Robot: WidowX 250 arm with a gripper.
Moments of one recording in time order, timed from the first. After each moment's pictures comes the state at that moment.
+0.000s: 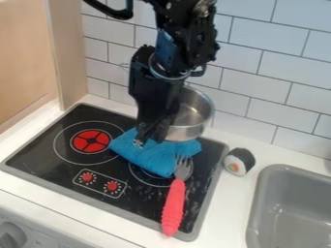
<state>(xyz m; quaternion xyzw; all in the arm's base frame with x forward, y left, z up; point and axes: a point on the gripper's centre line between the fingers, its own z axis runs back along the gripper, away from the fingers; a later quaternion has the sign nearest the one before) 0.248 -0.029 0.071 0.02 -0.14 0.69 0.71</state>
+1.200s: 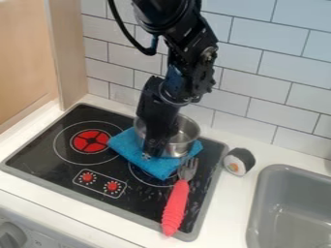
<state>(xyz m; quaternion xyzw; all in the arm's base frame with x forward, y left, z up) 0.280 -0.014 0.022 0.08 -0.12 0.73 0.67</state>
